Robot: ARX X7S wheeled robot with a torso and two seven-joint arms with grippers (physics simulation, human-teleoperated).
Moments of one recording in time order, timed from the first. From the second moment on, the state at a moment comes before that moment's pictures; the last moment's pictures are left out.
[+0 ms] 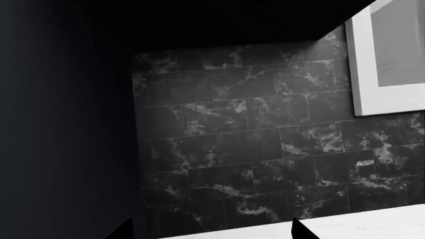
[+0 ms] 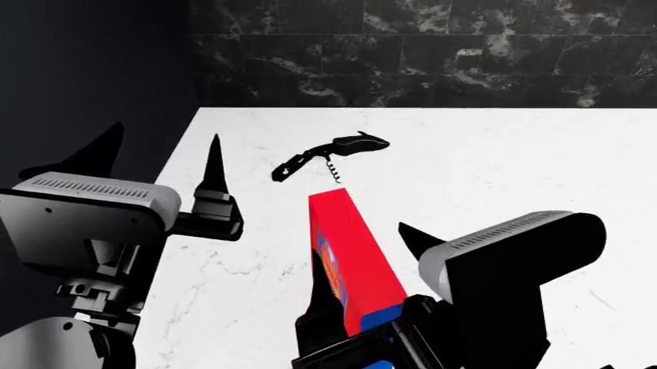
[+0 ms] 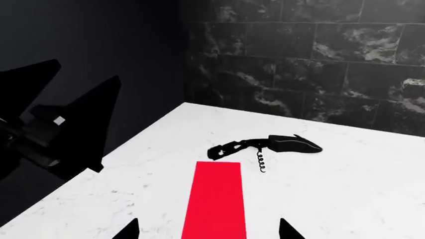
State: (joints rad) left arm -0.65 -0.93 0.70 0.73 -0.86 -0.22 -0.87; right arm 0.98 0.57 -0.75 -1.05 1.83 0.65 1.57
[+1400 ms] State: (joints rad) left arm -0.64 -0.94 0.69 0.73 -0.84 -0.22 -0.87; right arm 1.36 0.65 -0.95 -1.04 1.85 0.50 1.57
